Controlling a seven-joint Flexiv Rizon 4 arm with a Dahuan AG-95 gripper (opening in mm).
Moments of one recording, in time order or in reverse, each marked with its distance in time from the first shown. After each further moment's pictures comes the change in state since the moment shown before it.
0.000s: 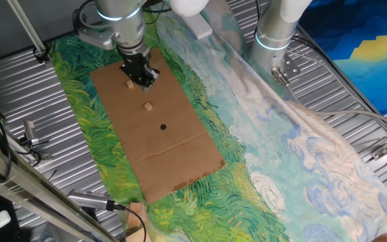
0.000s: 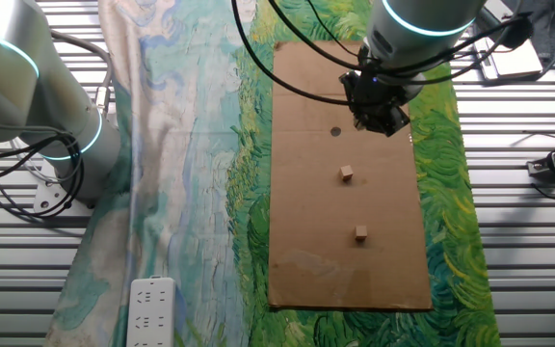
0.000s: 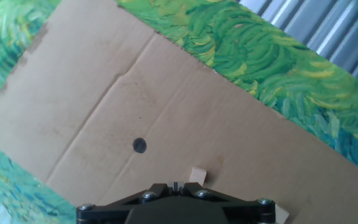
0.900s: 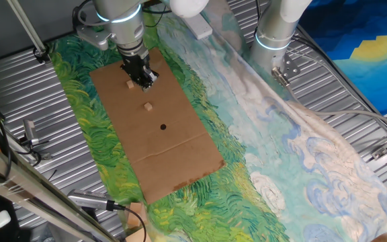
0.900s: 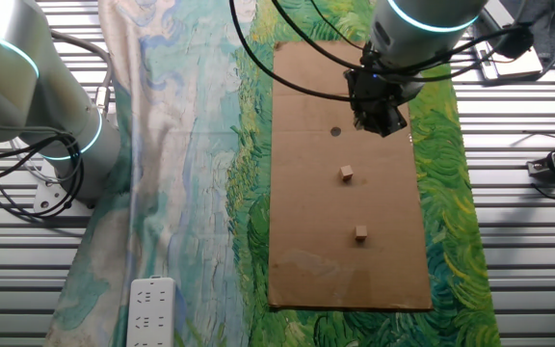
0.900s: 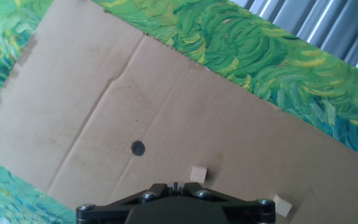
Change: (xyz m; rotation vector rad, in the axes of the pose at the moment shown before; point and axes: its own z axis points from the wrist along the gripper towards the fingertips) arm -0.001 0.000 0.000 -0.006 0.026 0.092
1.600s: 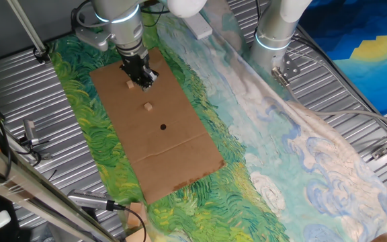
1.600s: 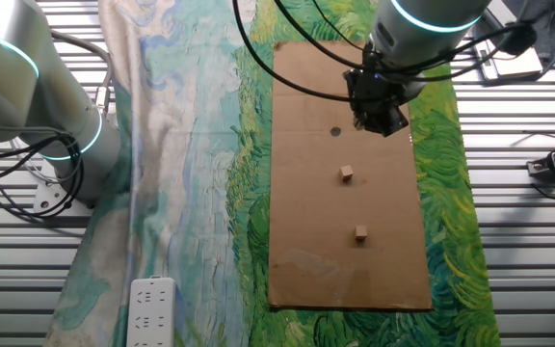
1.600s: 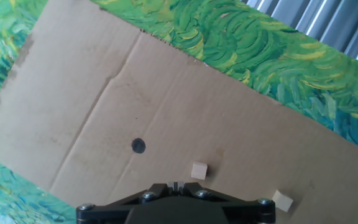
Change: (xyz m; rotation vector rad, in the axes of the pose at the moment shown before) arm 0.001 0.000 0.000 0.011 0.009 -0.053
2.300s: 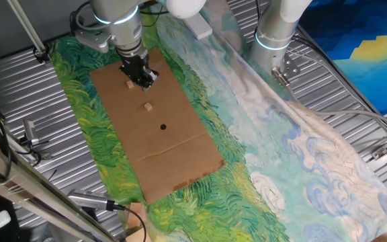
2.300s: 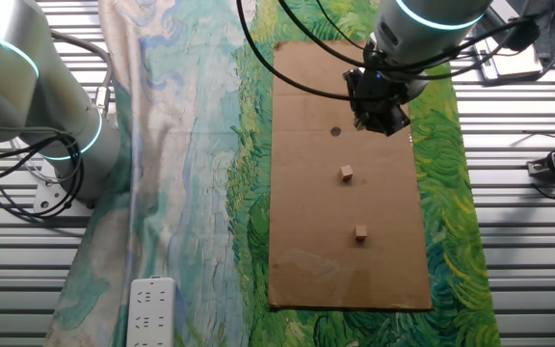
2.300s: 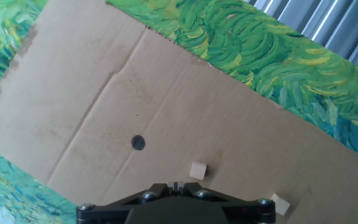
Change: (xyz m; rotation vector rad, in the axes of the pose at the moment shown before) arm 0.000 -0.001 0.000 -0.012 -0.002 -0.035
